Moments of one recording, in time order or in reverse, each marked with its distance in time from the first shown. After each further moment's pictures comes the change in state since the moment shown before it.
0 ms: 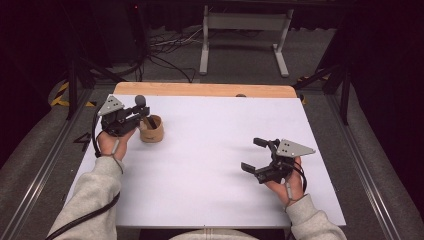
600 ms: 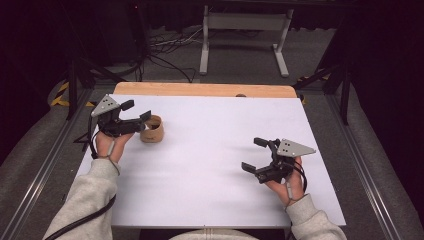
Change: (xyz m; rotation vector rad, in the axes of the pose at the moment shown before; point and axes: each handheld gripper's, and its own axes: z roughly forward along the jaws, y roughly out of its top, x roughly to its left) left arm 0.001 0.003 -0.011 -0.063 -0.028 -0.030; right arm -0.001 0.000 -0.001 -0.004 -0.001 0.004
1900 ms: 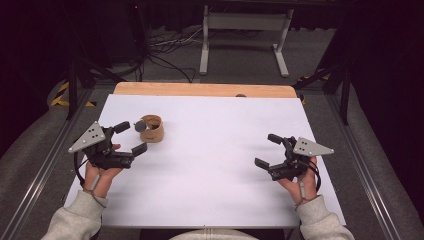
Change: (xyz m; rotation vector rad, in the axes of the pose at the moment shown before) left arm -0.050 -0.028 -0.065 -0.078 -0.193 0.051; right arm -0.011 0.008 -0.033 -0.043 -0.063 -0.010
